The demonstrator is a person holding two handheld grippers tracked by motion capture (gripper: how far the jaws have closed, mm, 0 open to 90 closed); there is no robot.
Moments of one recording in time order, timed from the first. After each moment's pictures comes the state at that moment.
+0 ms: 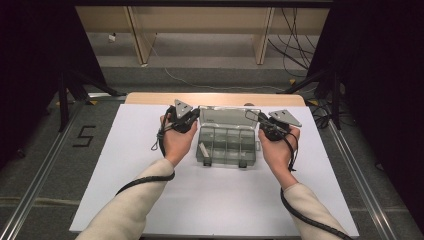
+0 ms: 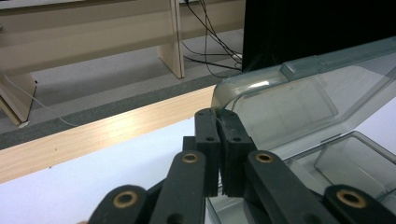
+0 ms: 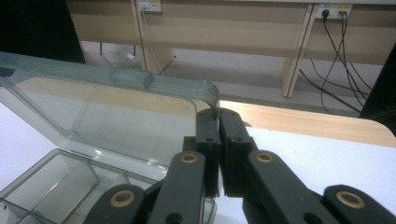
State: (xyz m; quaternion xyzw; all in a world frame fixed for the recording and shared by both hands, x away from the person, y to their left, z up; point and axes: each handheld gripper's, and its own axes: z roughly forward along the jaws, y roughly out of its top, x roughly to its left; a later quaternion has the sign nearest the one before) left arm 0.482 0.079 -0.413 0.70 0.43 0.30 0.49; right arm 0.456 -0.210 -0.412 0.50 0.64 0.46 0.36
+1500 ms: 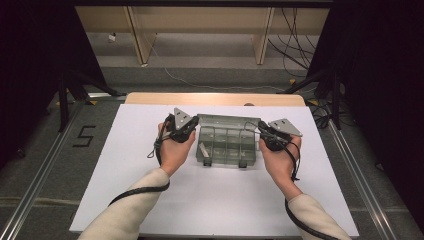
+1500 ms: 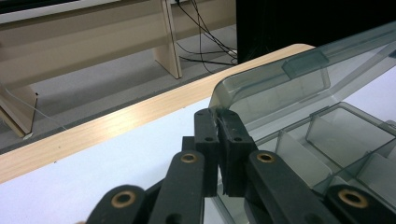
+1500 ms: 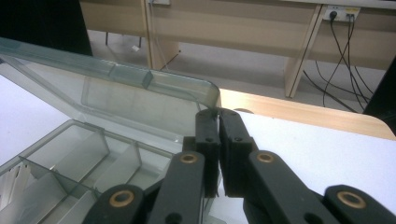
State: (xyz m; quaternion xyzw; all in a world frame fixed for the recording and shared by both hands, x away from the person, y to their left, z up) left arm 0.459 0.084 -0.423 0.72 0.39 0.32 0.48; right arm 0.431 -0.211 -0.420 0.48 0.66 0.46 0.36
